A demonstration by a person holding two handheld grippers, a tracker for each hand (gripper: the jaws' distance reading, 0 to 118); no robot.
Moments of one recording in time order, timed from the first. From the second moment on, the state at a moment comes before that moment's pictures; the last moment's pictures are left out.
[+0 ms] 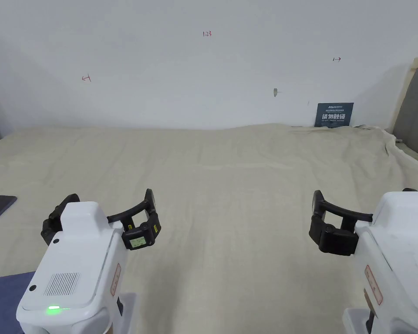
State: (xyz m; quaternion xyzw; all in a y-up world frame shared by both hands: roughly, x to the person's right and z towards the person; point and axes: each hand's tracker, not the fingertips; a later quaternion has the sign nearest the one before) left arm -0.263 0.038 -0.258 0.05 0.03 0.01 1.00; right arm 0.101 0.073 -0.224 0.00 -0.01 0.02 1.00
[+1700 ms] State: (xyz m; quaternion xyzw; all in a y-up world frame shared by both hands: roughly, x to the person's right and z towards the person) left arm -0.273 0.043 -0.255 0.06 0.03 0.01 1.00; right arm 0.109 0.092 -0.249 -0.25 -0.12 -0.13 0.95
